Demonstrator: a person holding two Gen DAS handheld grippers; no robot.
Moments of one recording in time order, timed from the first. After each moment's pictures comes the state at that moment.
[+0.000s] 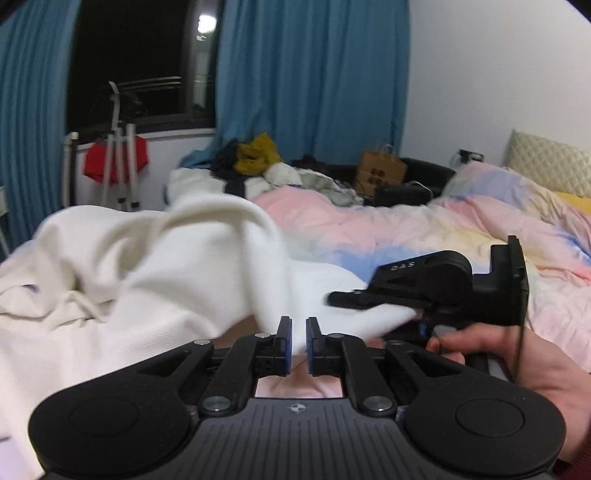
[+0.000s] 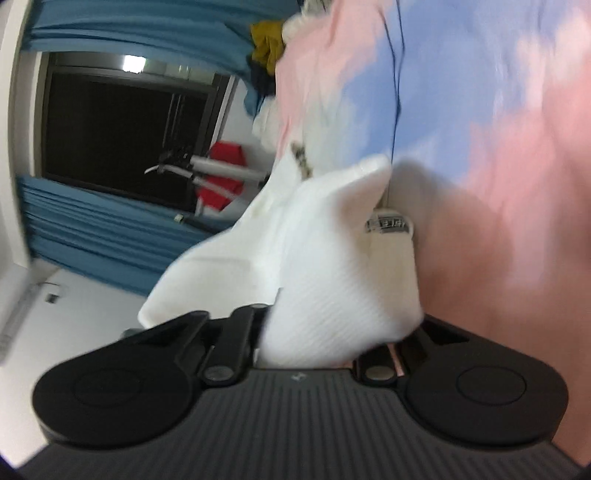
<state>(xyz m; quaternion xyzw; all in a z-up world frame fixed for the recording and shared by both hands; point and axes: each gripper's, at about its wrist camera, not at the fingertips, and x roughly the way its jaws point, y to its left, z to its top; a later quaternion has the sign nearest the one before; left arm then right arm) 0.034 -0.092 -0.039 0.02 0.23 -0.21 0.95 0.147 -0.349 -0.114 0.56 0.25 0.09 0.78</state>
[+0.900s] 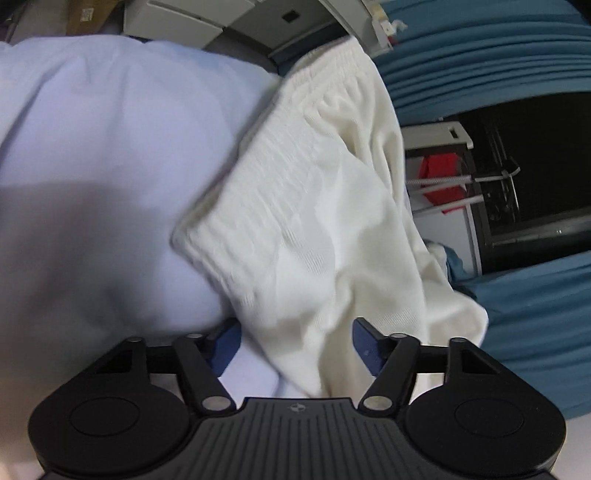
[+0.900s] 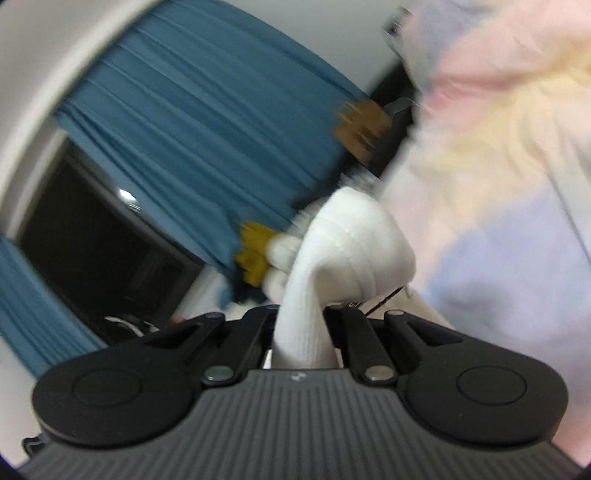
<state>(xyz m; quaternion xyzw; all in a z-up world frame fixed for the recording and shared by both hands) 0.045 0.276 -0.131 -0.57 0.28 0.12 0.76 0.148 -0.517 -0.054 0.47 0.06 -0.11 0.87</state>
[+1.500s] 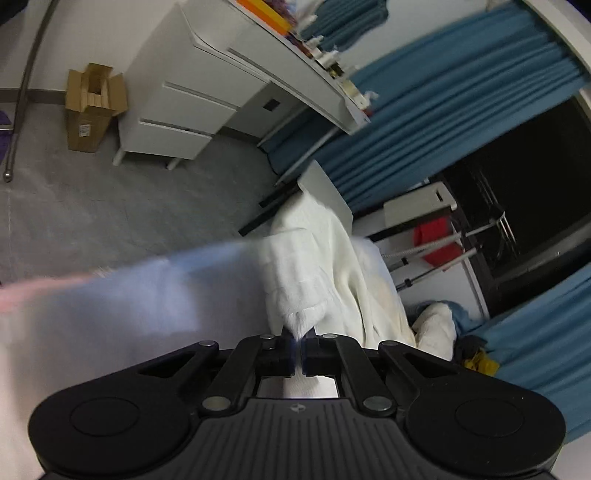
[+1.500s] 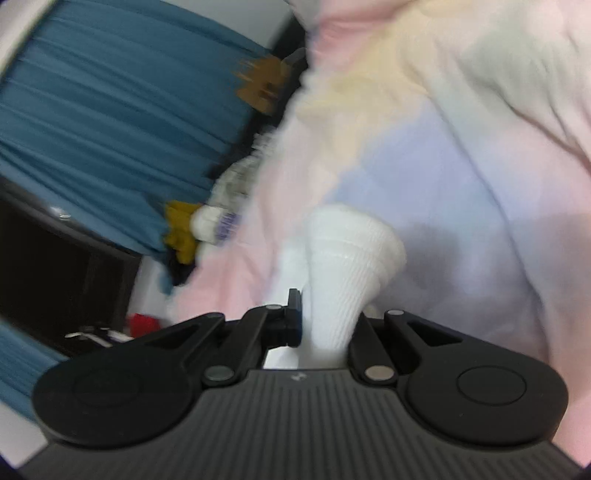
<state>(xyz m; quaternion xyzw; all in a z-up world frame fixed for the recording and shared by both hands) -0.039 0.344 -0.011 -0.49 0.23 0.20 0.82 0.121 -0.531 -0.085 0.53 0.12 -0.14 0.83</state>
